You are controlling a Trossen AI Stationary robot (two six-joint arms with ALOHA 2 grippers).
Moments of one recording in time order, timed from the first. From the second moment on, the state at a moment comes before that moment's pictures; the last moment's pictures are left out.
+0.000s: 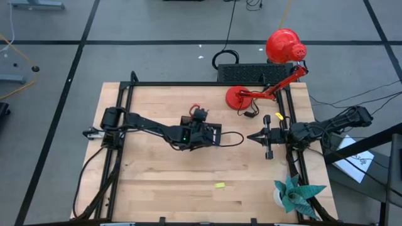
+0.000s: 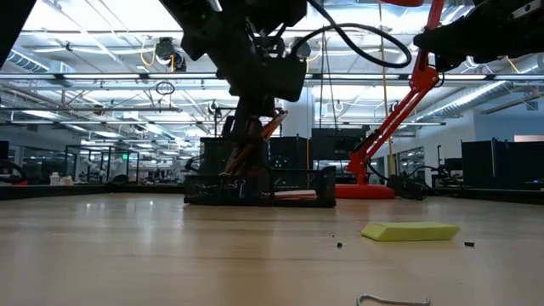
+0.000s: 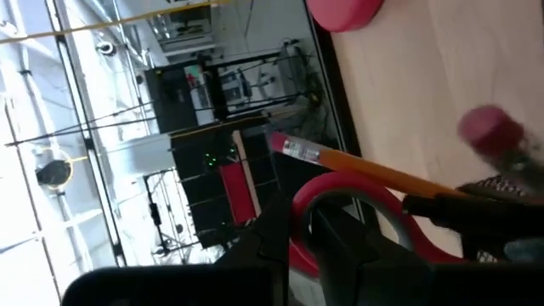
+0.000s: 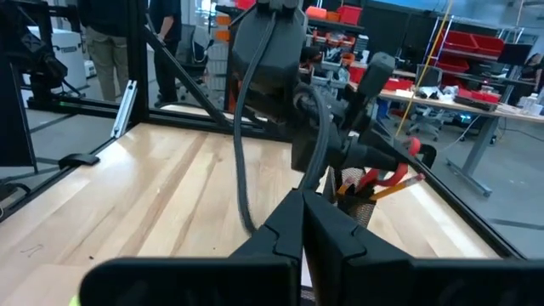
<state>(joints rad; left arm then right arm) -0.09 1.96 1.29 -0.14 -1.18 0.92 0.29 0.45 0.20 0.19 0.29 -0.11</state>
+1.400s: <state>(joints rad) -0.18 1.87 1.29 -0.02 -1.37 0.98 0.29 0.45 0.20 0.19 0.29 -0.11</state>
